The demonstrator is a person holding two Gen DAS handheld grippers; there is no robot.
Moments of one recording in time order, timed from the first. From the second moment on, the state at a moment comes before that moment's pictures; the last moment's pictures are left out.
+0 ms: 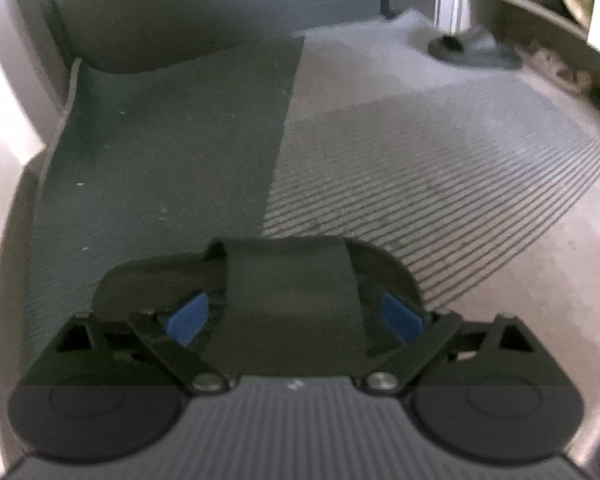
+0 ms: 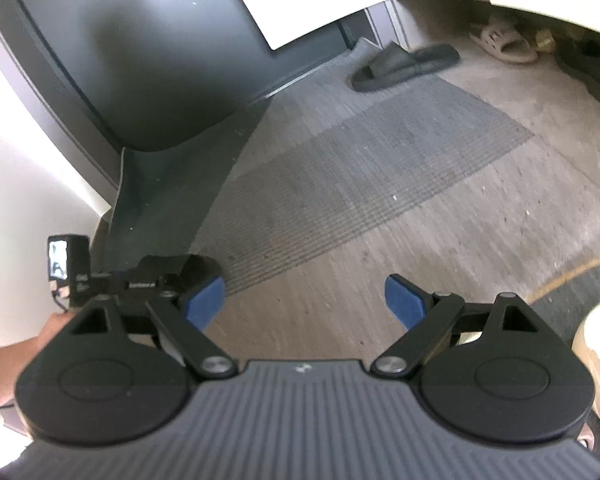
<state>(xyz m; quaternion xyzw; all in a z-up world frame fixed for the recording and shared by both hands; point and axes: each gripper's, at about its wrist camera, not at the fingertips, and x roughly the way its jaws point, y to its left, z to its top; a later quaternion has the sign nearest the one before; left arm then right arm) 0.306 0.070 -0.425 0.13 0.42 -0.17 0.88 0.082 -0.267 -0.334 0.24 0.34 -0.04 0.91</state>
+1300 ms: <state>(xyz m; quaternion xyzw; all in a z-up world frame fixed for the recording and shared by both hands) 0.116 0.252 -0.312 -0.12 0.37 0.00 0.92 0.374 0.002 -0.438 0.24 0.56 -0.10 0.79</state>
